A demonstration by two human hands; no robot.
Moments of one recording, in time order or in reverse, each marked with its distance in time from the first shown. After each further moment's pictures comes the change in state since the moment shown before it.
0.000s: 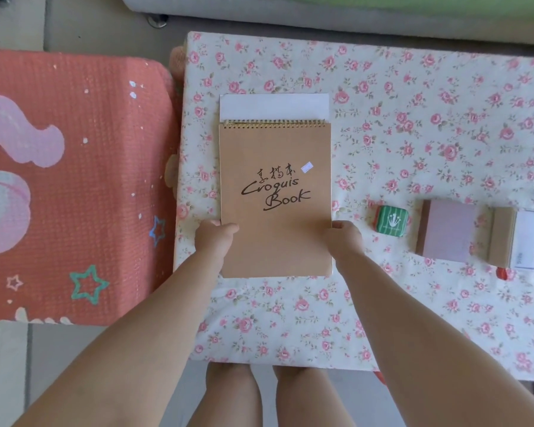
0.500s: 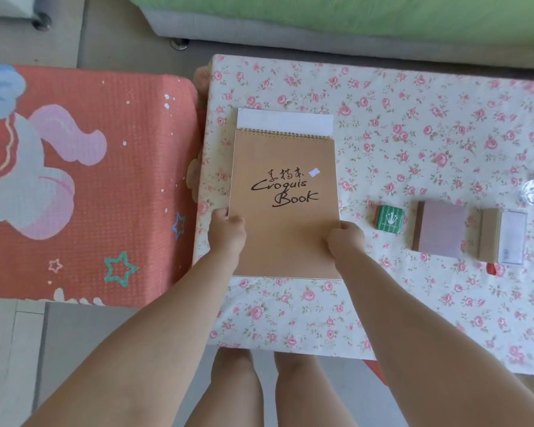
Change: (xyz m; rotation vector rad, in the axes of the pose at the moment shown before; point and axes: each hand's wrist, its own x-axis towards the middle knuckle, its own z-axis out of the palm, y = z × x) left_hand -0.038 -0.002 -0.013 -0.144 0.126 0.168; right_hand -0.048 -0.006 0.001 0.197 0.077 0.035
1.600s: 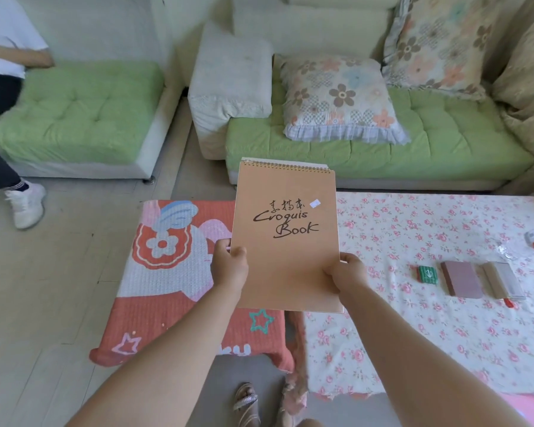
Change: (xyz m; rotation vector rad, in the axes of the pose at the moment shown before) left_hand -0.035 0.054 -0.351 -0.164 -0.008 0.422; right_hand -0.323 -0.066 0.131 0.302 0.036 -0.335
